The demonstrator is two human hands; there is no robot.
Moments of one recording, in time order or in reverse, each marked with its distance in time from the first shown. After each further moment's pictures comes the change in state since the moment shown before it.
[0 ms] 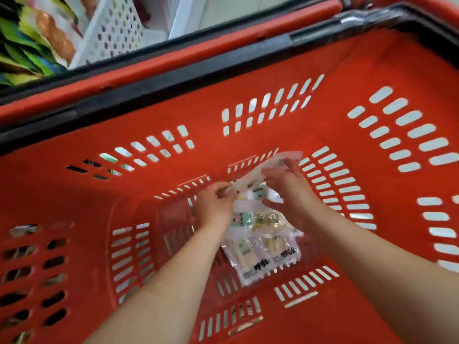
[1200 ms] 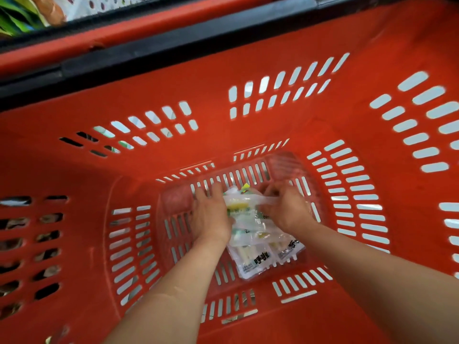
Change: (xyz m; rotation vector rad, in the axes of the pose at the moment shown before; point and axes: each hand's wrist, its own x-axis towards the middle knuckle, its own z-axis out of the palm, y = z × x) left_hand -0.018 -0.052 -0.023 0.964 -0.098 0.190; right_hand 0.003 0.071 -0.006 -0.905 0.099 -0.175
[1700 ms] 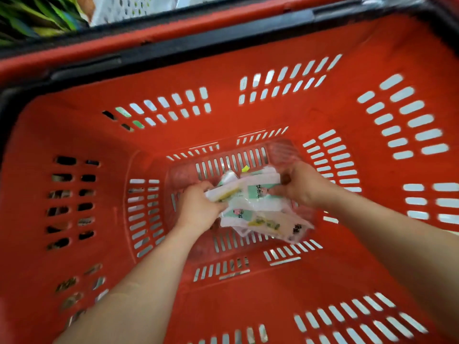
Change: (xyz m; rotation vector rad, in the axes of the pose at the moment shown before) left_hand -0.045 -0.026 -0.044 -0.523 -0.046 -0.067; right_hand -0.047 -0.032 -0.069 -0.105 -0.311 -0.062
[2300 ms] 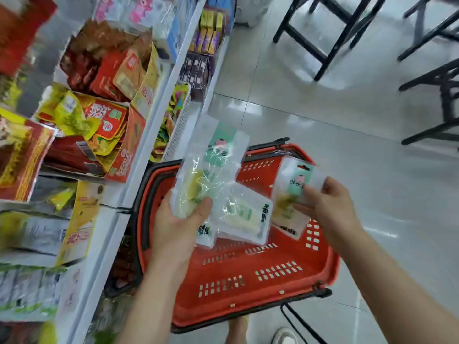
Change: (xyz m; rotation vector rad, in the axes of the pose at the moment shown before) left_hand -0.235 0.190 -0.229 -0.769 0.118 0.044; right_hand -0.259 -0.150 -0.120 0.877 0.524 0.053
